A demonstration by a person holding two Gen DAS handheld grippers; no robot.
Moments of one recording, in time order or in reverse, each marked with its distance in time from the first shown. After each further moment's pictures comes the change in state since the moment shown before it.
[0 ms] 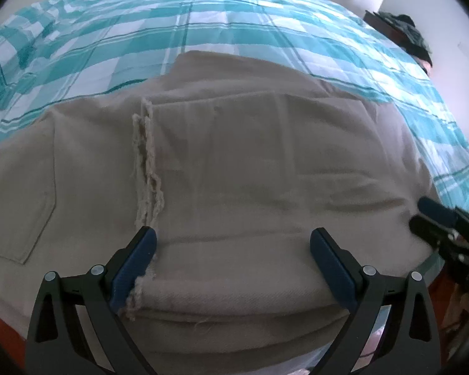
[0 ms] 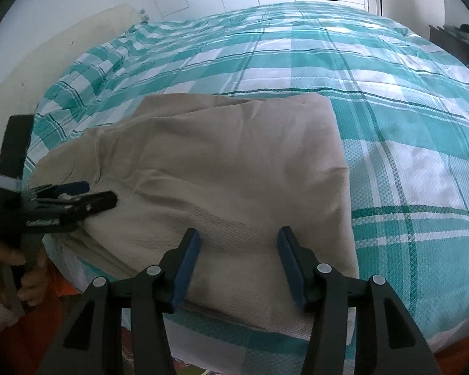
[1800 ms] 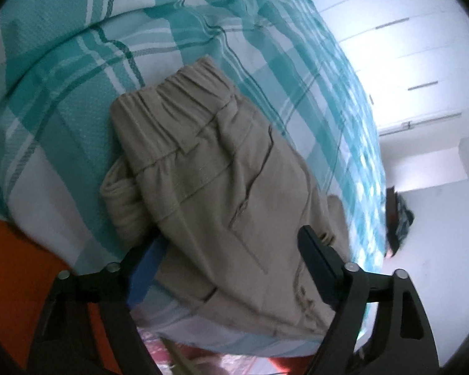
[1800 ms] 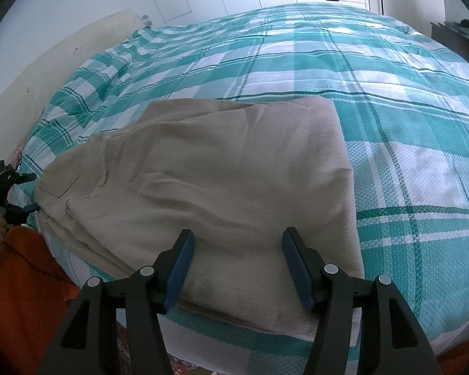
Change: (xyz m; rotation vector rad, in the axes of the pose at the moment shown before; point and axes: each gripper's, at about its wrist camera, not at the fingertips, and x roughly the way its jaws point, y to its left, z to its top) left arm -0.083 0.291 -0.063 -0.908 -0.098 -0.295; right arm 0.000 0.002 0.004 0.014 -0.014 0.033
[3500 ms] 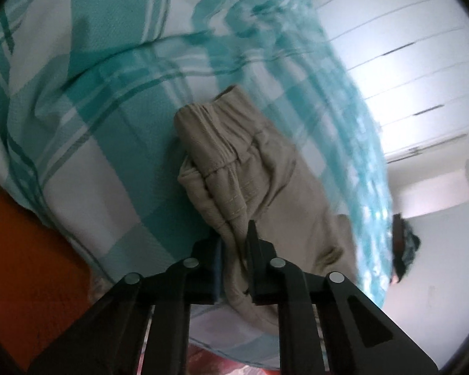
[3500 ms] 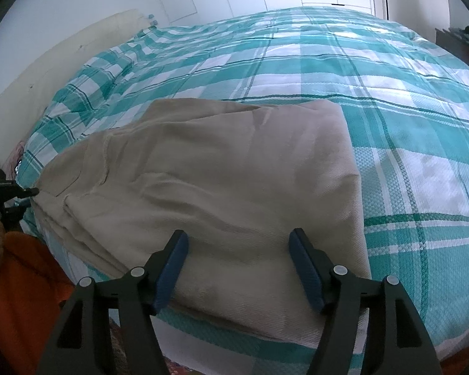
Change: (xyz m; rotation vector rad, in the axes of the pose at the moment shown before) left arm -0.037 0.017 -0.021 -0.012 -0.152 0.030; right arm 0.002 0.007 0.001 -0.024 -0.013 0.004
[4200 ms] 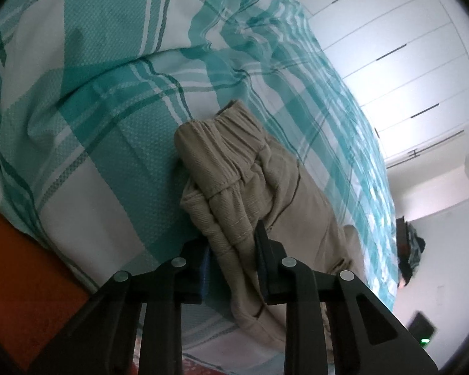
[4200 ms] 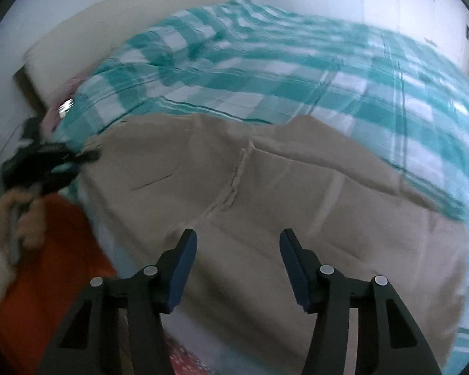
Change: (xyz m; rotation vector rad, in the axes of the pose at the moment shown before) left arm 0.011 0.009 0.007 0.026 -0.057 0.022; right arm 0.052 0.159 0.062 -0.307 0.115 0.153
